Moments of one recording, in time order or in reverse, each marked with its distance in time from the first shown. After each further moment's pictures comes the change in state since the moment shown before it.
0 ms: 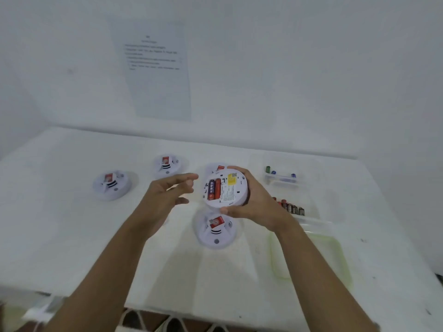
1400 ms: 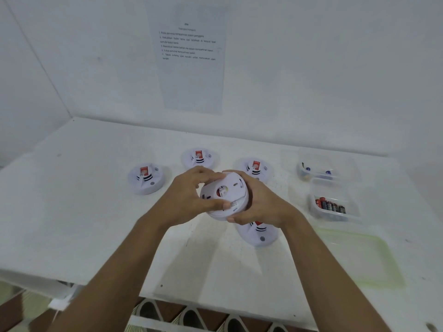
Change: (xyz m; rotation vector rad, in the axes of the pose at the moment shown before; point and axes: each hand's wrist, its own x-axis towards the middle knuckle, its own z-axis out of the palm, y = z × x) left_hand -0.001 0.001 -0.068 0.536 -0.154 0.262; right_hand 0.047 -0.005 0.081 -0.150 -0.151 0.034
